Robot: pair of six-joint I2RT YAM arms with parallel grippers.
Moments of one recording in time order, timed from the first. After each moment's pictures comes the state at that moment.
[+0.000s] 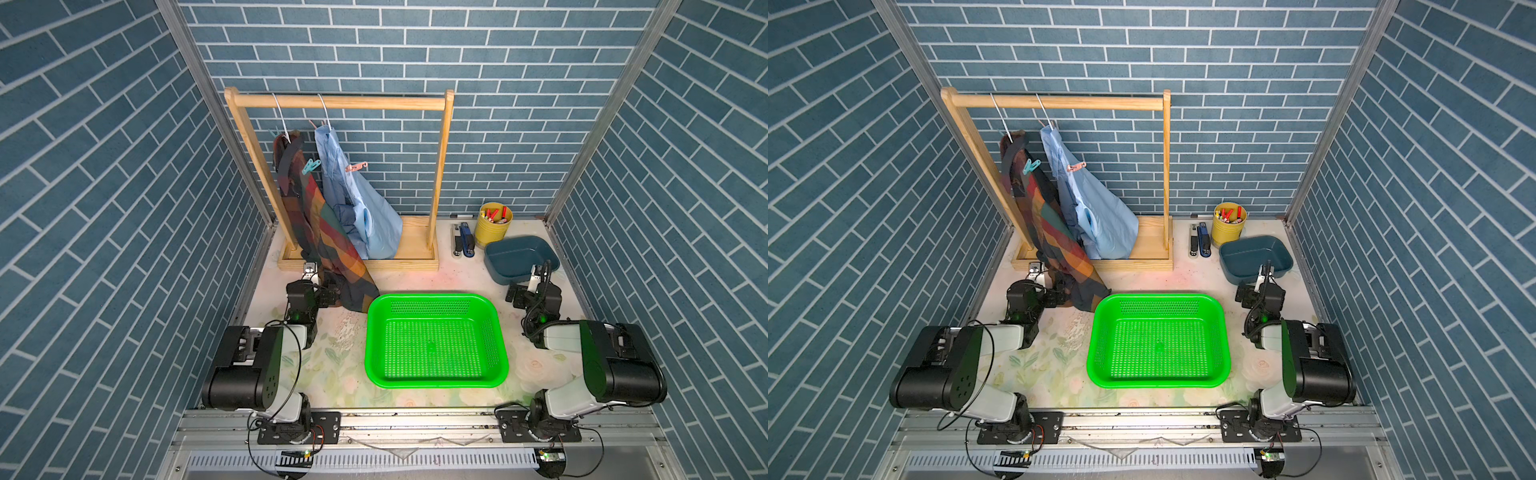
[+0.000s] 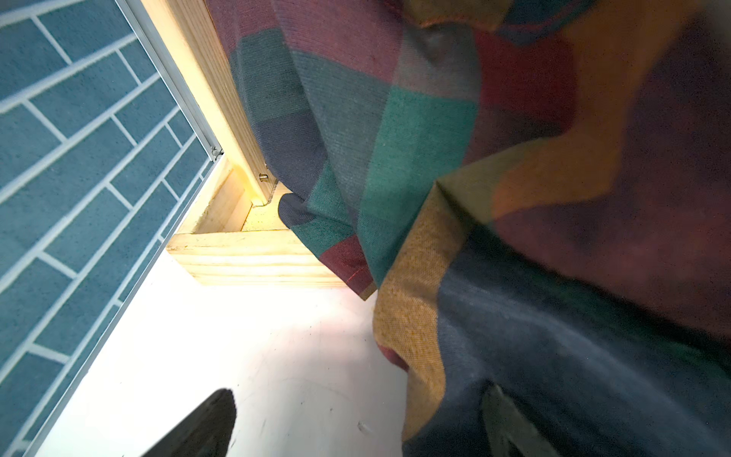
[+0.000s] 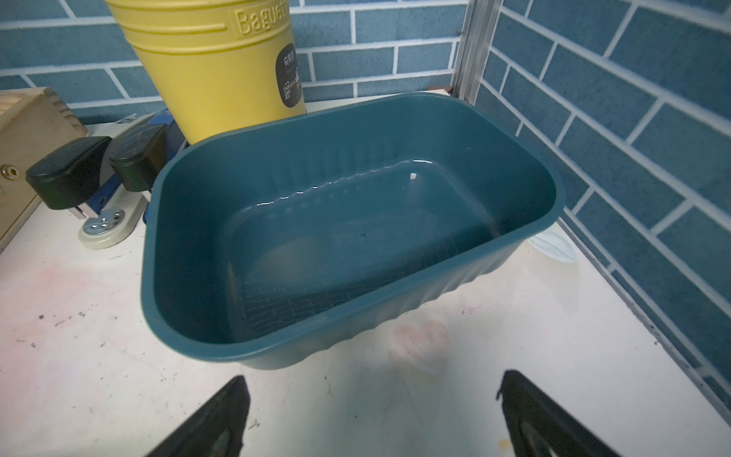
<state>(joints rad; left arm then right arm) -0.03 1.50 0.41 0.67 -0.13 0.06 -0.03 1.52 0.38 0.72 0.09 0.04</state>
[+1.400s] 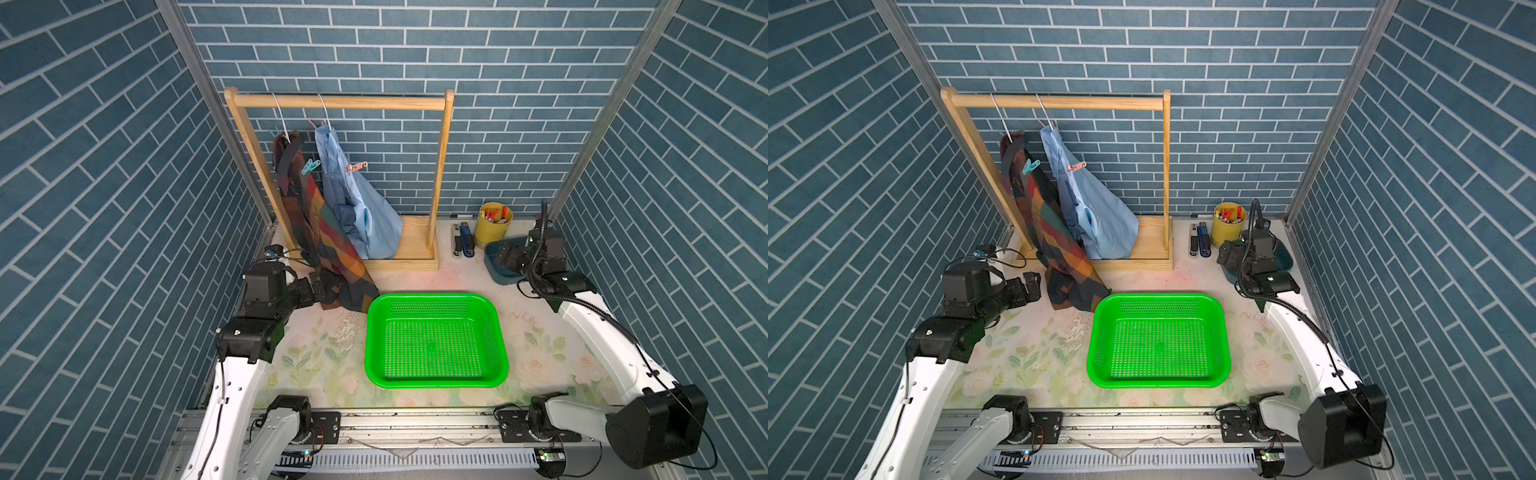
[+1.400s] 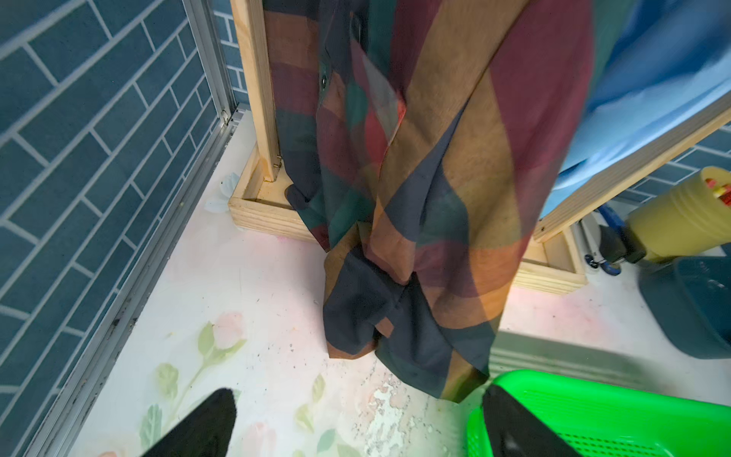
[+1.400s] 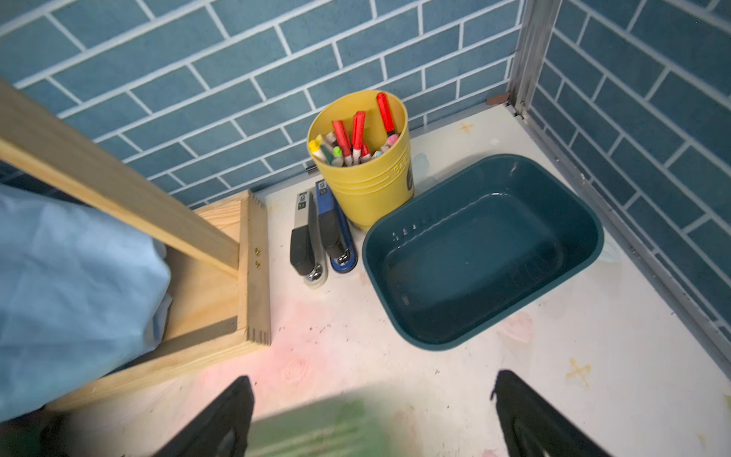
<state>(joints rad) -0.09 0.84 1.10 -0.82 -0.06 -0.30 0.26 1.18 1.05 -0.46 0.17 0.42</state>
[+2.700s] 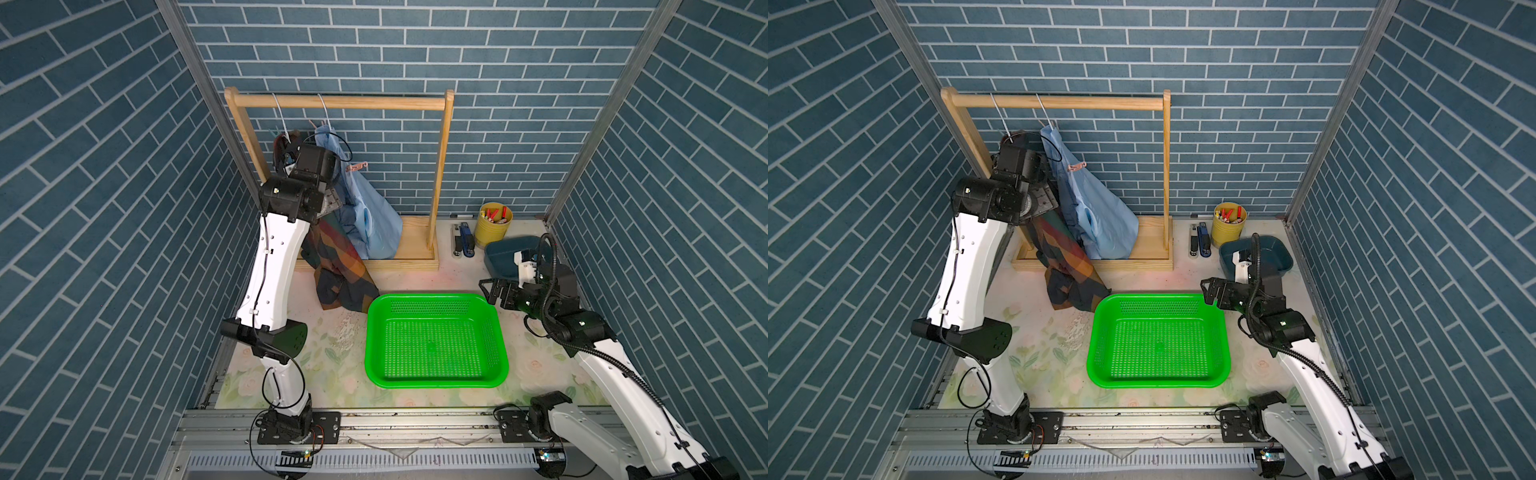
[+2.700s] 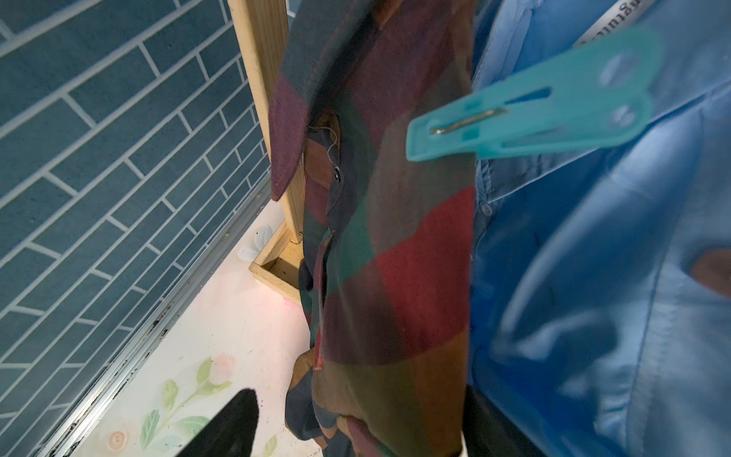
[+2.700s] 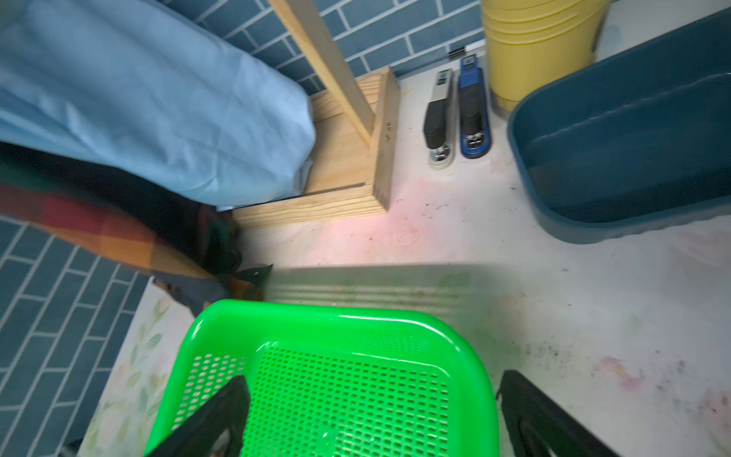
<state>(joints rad) -0.29 1.86 2.51 -1.46 -0.49 -0.65 0.32 0.87 0.84 -0.54 -0.27 0.42</state>
